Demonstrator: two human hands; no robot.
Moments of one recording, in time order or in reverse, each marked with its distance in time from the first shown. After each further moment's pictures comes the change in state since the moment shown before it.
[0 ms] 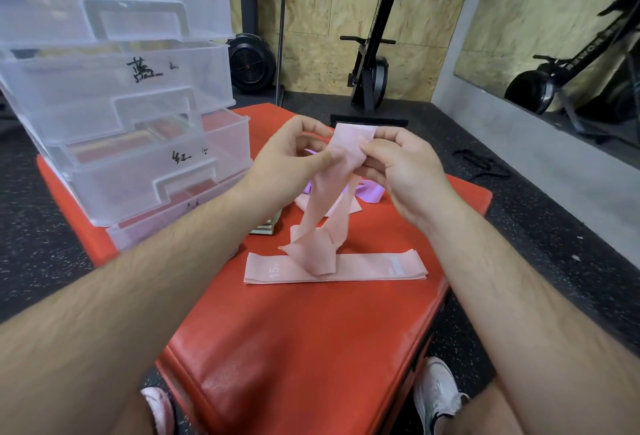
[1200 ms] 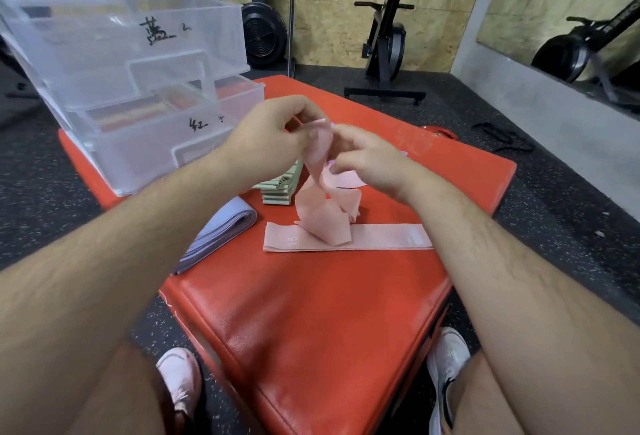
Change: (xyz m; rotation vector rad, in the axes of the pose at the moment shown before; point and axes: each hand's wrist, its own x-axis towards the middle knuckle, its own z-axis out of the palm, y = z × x) left_hand -0.020 0.011 -0.040 0.560 -0.039 0.090; right_hand 0.015 0.045 0.027 -0.472 -0.547 -0.025
